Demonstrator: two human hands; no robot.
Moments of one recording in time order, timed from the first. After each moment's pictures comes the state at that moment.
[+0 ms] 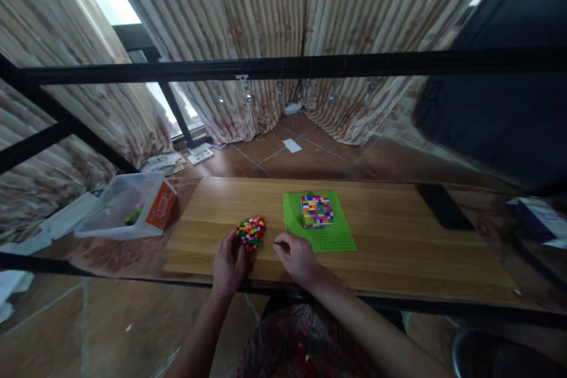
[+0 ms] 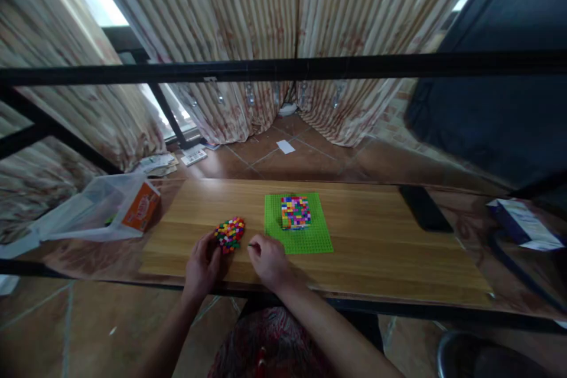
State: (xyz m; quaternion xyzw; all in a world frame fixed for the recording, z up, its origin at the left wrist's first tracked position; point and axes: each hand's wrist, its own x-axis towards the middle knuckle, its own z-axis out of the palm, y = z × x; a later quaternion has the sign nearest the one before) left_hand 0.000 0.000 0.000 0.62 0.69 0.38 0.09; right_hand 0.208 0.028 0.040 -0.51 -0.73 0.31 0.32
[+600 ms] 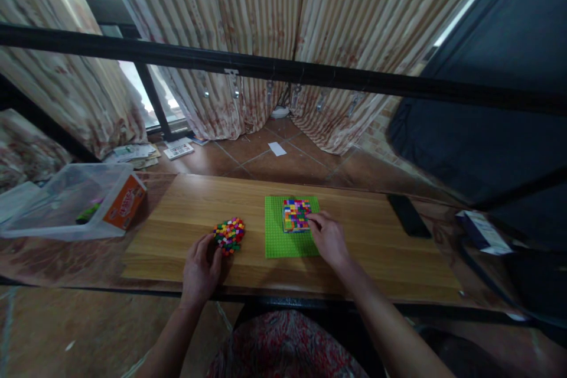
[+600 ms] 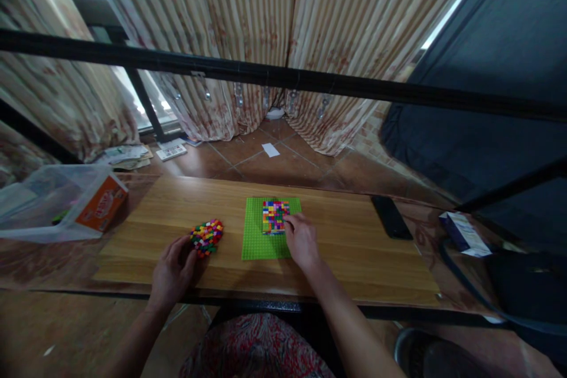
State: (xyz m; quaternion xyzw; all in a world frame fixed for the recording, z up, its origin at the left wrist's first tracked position) left_hand 0.002 0.003 -0.001 0.62 0.69 0.38 0.06; right_hand 0.320 0.074 0.061 -0.59 -0.70 0.15 0.36
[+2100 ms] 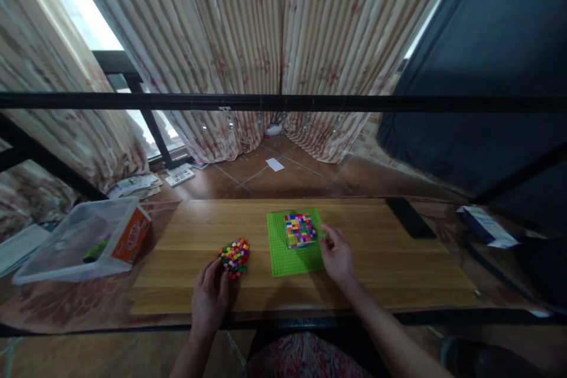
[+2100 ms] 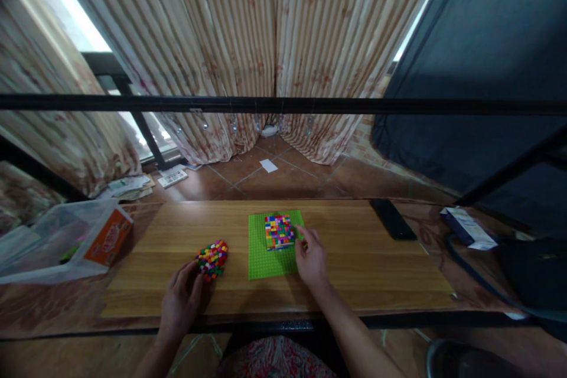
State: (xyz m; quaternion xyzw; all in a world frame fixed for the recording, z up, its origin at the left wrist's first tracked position) left_hand -0.003 0.003 -0.006 0.62 0.67 0.39 0.07; right_hand 0.330 0.065 0.020 -0.60 -0.61 0.17 0.48
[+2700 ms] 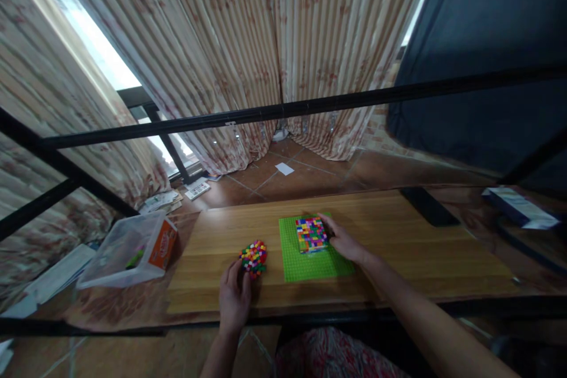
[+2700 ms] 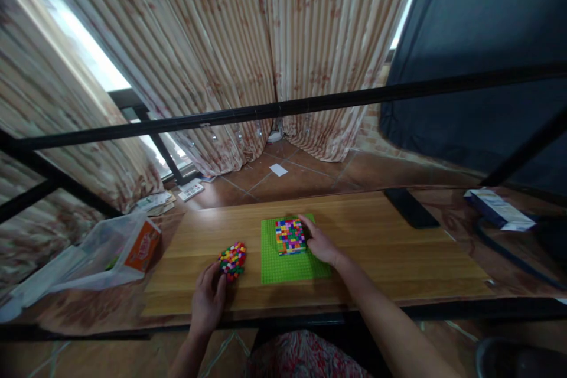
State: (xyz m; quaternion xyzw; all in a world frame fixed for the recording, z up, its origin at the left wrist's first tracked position) left_hand -0.008 0.002 -0.008 0.64 0.66 0.39 0.10; right_hand 0.335 0.105 -0.006 -0.48 -0.63 0.42 0.44
